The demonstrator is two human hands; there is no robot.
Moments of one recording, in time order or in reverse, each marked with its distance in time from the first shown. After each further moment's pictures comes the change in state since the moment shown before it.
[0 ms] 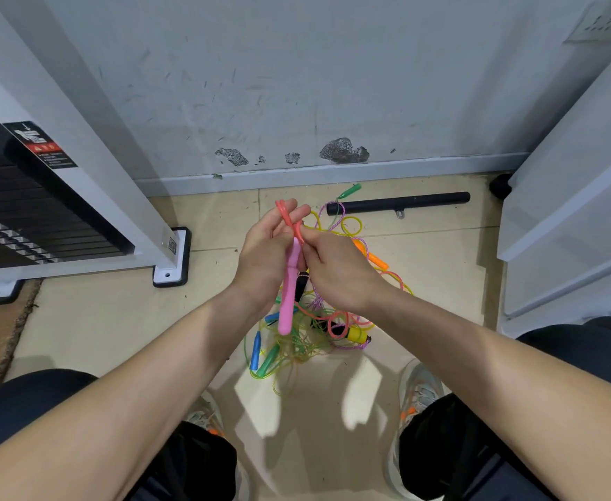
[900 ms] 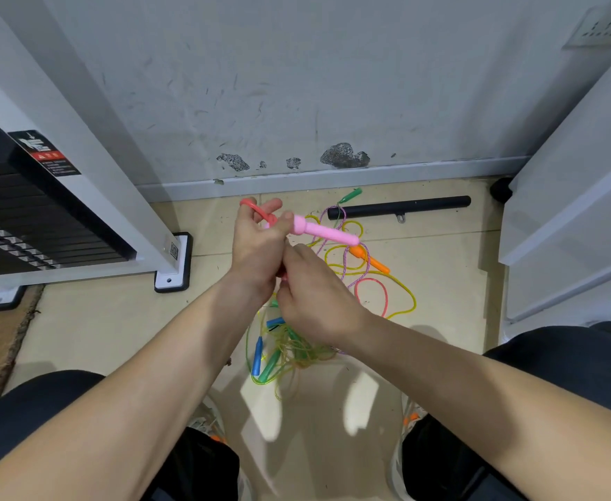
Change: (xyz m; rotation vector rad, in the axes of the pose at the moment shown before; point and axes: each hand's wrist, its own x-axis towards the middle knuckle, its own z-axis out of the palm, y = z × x) left_hand 0.019 0.014 -0.001 -0.105 0.254 0.004; right_hand -0.009 -0.016 0.033 -0.129 0.027 -0.113
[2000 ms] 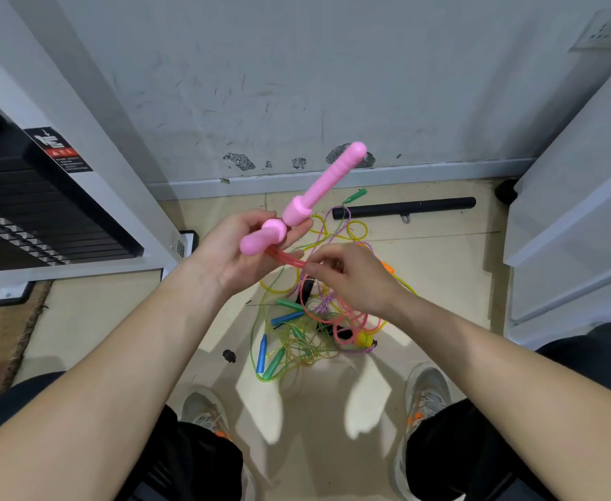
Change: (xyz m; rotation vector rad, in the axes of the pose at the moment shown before) left_hand -0.011 0.042 -0.031 -0.335 -0.320 -0.491; right_hand 0.005 0.055 -0.023 0.199 -0.014 0.059
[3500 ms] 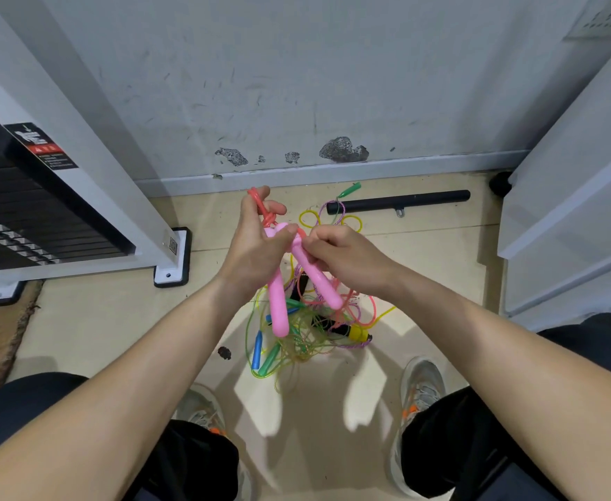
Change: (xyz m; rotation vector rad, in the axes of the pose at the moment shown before) left_hand 0.028 -0.039 -0.009 0.821 0.176 0.605; right_hand 0.009 -0.012 -0.016 0.174 -0.069 0.132
